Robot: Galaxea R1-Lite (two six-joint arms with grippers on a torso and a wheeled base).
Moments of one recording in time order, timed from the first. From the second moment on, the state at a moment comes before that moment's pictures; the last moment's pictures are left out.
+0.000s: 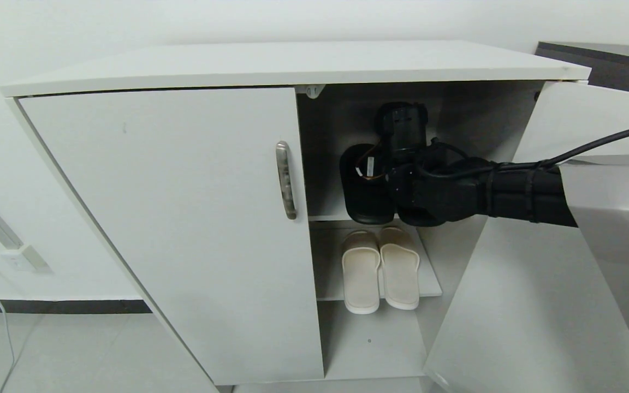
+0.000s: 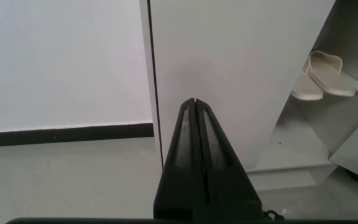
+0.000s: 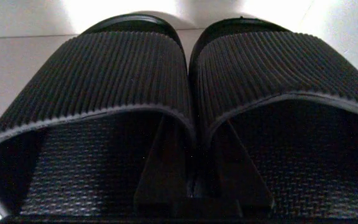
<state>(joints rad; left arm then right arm) 0.00 0.00 0.00 0.00 -0.01 0.00 0.66 2.26 -1.99 -0.08 -0.68 0.17</state>
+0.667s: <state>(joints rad) 0.00 0.00 0.00 0.00 -0.01 0.00 0.66 2.25 -1.96 -0.08 -0.69 0.17</state>
